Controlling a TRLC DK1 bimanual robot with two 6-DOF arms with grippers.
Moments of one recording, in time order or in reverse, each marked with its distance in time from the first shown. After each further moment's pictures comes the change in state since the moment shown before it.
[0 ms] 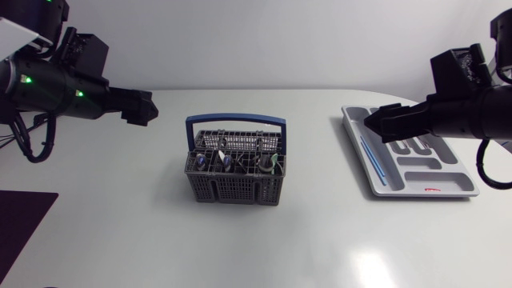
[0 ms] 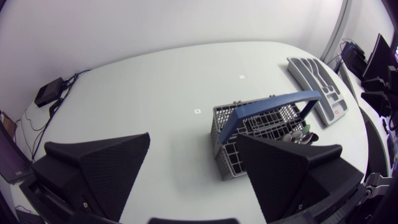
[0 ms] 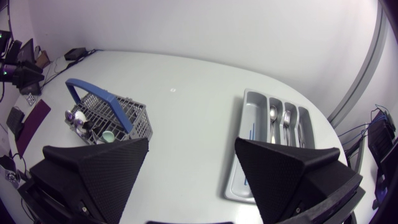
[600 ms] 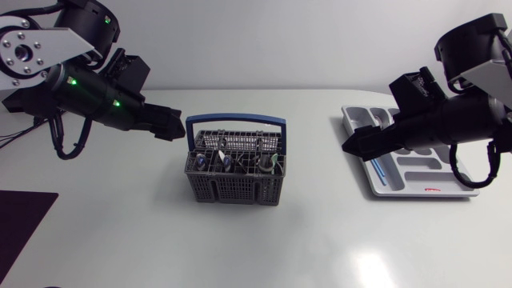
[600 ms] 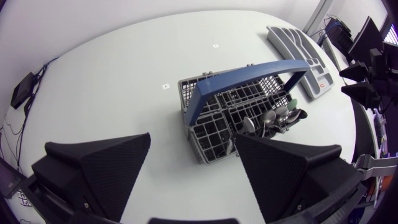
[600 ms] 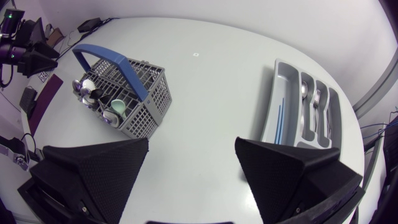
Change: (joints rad) left arm -0.057 0.151 0.064 -0.092 0.113 0.007; right arm 0.029 0.155 0.038 -0.109 -0.096 -0.032
